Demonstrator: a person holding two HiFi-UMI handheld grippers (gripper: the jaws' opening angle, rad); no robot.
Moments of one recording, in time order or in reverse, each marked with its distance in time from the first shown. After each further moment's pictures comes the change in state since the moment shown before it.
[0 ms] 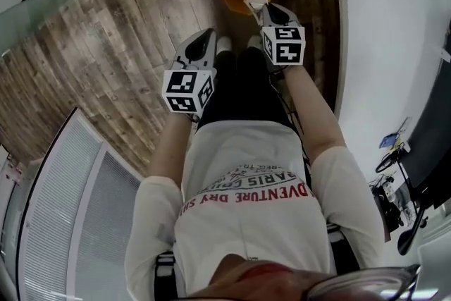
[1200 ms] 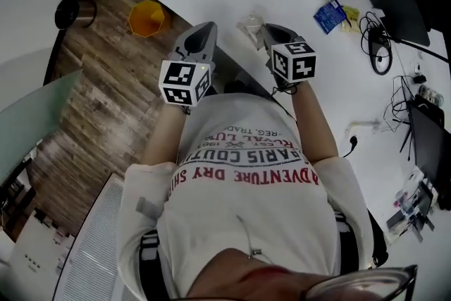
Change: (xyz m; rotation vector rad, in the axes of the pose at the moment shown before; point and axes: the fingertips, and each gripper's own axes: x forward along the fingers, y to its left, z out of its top) left arm -0.069 -0.548 -0.096 0.551 -0.017 -0.472; right arm -0.505 -0.208 -0.265 0.475 -0.261 -0.149
